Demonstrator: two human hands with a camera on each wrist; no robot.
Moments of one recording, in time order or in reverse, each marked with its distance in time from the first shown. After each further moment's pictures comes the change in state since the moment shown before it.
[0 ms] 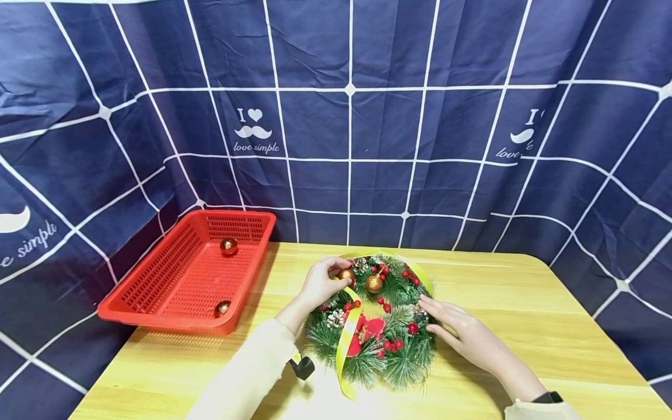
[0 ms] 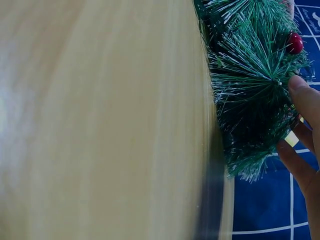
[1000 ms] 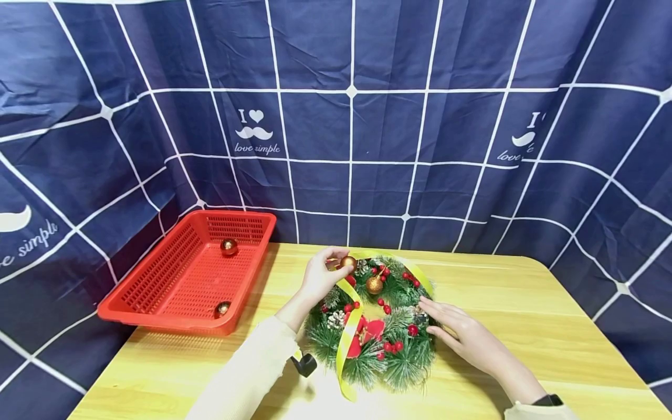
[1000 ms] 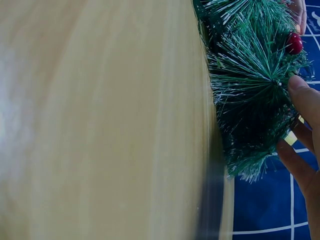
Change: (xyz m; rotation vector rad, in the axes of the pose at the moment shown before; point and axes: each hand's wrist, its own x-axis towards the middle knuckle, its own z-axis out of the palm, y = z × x) left_hand 0.009 0.022 -0.006 -0.163 0.132 -0.009; right_hand 0.002 0.001 -0.001 0.014 0.027 -0.037
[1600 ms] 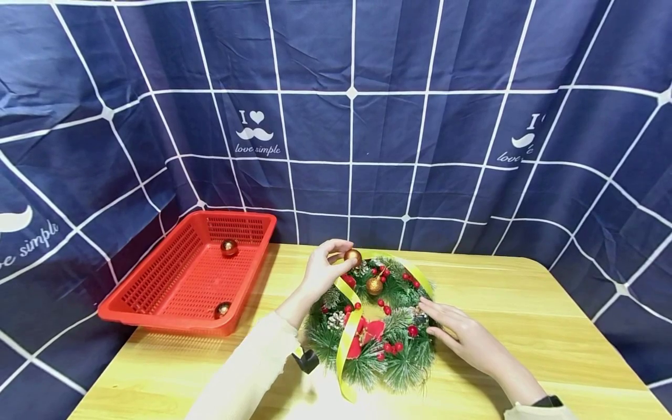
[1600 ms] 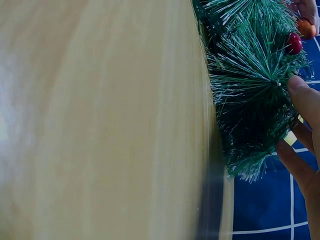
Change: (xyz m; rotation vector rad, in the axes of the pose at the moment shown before) left_hand 0.001 0.040 -0.006 -0.097 -0.037 0.040; right_hand -0.002 -0.001 0.001 -0.015 -0.021 0.040
